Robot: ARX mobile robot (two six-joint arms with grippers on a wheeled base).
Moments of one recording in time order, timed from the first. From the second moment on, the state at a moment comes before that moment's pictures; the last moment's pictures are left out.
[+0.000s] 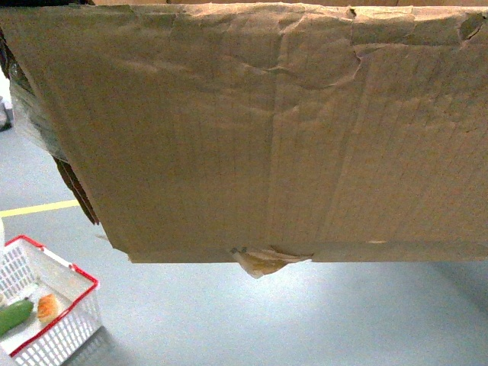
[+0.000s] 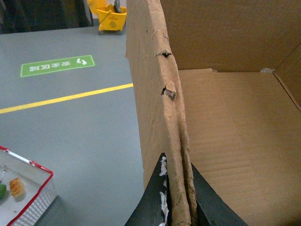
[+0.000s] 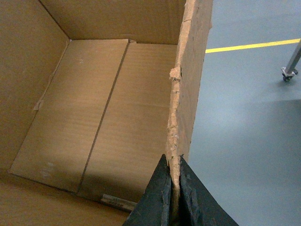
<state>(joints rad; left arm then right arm) -0.48 1.21 0.75 0.18 -0.37 -0.18 -0.04 1.16 0.89 -0.16 -0.40 0.01</state>
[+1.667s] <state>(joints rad) -0.48 1.21 0.75 0.18 -0.37 -0.18 -0.04 1.16 0.89 -0.16 -0.40 0.01</state>
